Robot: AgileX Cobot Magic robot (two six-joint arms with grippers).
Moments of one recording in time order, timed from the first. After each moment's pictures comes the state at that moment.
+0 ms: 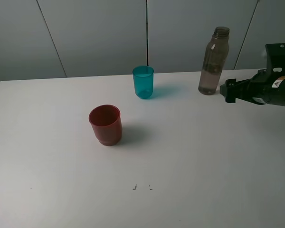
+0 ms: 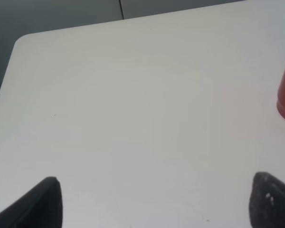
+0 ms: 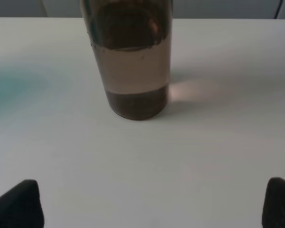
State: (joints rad) left arm -0.11 0.00 -0.51 0.09 1.08 0.00; right arm 0.09 1.66 -0.53 -0.03 -0.41 0.06
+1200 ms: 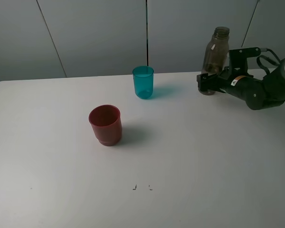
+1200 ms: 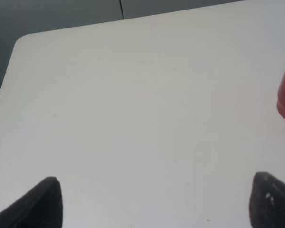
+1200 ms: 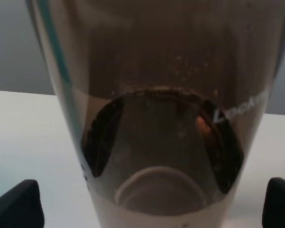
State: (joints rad) left arm -0.11 0.00 -0.51 0.09 1.08 0.00; right arm 0.09 2.17 -0.91 -0.11 -0.75 0.07
